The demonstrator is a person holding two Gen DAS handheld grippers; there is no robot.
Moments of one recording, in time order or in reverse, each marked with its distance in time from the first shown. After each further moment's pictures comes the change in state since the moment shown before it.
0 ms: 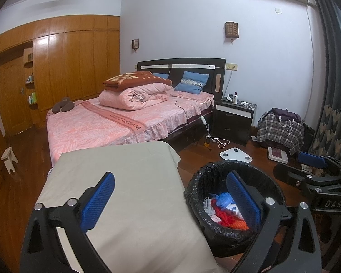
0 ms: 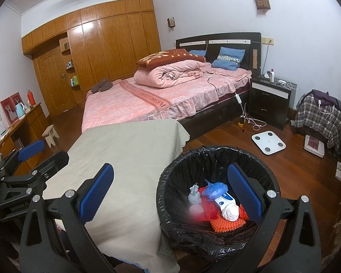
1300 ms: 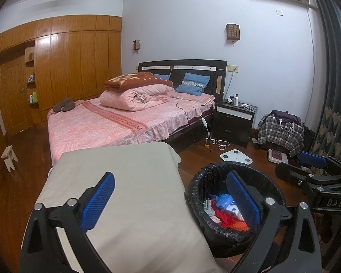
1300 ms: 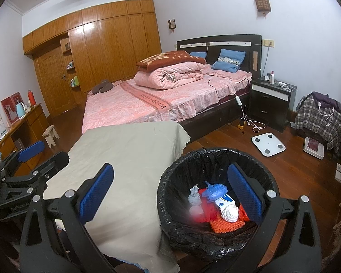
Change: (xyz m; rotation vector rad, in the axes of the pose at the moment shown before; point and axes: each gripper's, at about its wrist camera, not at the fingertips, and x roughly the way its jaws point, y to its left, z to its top) left arm 0.000 -0.001 0.004 -0.002 -0.005 0.000; right arm 0.000 0.000 -0.005 -0.002 -0.004 -0.001
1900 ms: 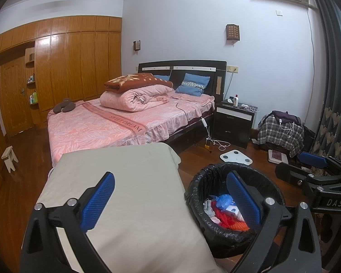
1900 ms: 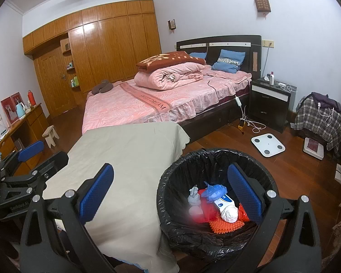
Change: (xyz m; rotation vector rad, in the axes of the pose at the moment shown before) left arm 0.000 0.000 -0.001 0.000 0.000 0.000; right arm 0.000 0.000 -0.002 0.000 -0.001 0.000
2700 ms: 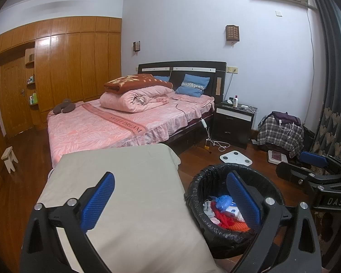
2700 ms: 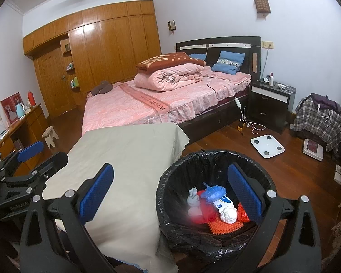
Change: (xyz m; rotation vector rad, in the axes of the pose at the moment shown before) left arm 0.000 -0.001 0.000 0.001 -0.003 0.000; right arm 0.000 0.000 -0.002 -0.001 -0.002 0.000
